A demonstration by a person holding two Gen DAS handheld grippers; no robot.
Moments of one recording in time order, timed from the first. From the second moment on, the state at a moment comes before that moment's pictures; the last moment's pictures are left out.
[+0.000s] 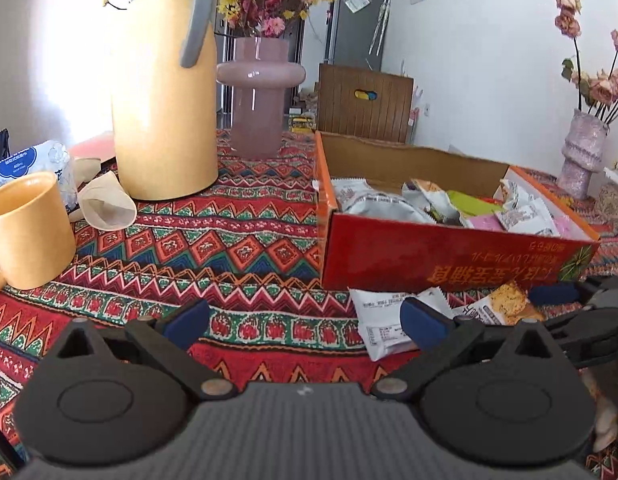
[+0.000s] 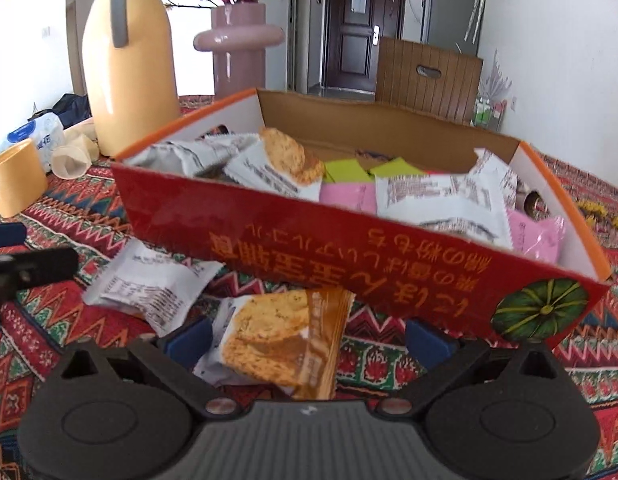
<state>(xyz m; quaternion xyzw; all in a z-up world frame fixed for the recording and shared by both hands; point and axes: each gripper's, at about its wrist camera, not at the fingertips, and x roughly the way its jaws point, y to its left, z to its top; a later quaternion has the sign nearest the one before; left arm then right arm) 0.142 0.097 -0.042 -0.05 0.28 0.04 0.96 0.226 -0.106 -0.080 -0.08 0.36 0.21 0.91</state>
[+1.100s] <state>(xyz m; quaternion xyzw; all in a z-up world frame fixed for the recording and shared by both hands) 0.145 0.108 -0.044 -0.07 0.29 0.08 0.95 0.197 -0.208 -0.051 -0.03 0.28 0.20 0.94</state>
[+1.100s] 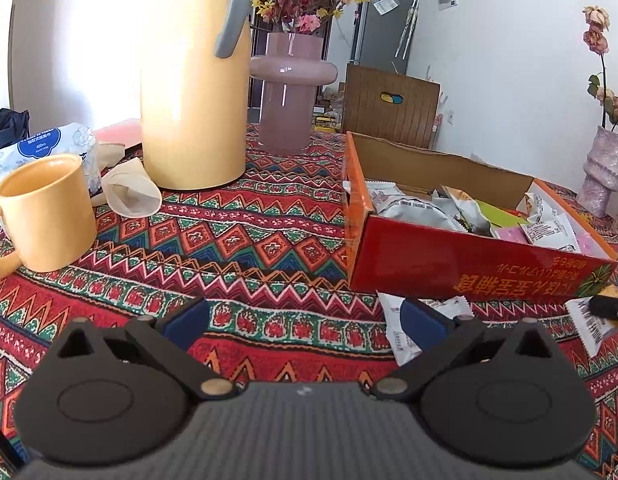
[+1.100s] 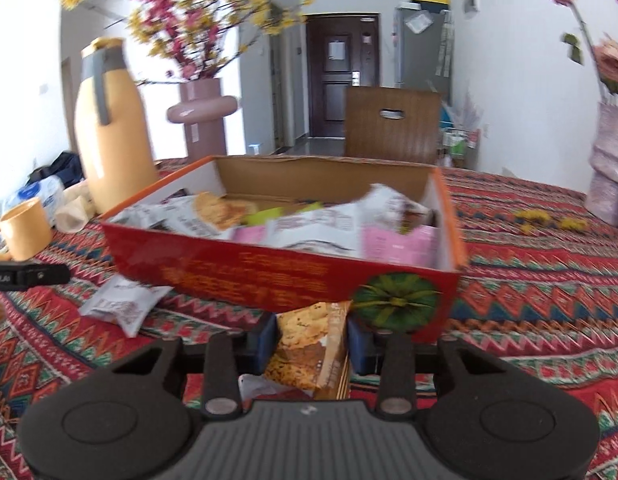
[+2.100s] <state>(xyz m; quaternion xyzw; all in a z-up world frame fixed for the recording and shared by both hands) 0.221 0.028 -0.054 -0.05 0.42 0.04 0.90 0.198 -0.247 -0.068 0.08 0.27 0.21 0.94</state>
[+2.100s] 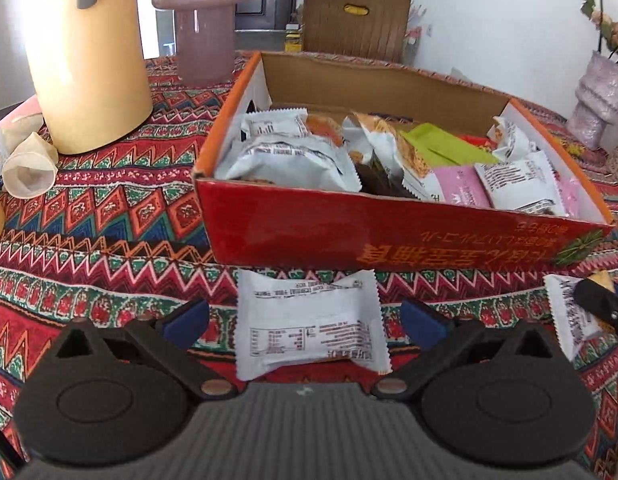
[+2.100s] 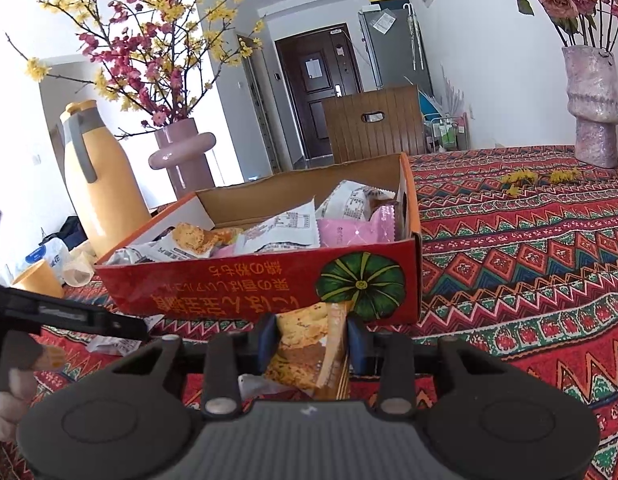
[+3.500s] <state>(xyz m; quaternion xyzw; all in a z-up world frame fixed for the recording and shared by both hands) 0.195 0.011 0.054 -0.03 0.26 0.02 0.96 0.208 -0.241 0.019 0.06 0.16 0.22 0.96</state>
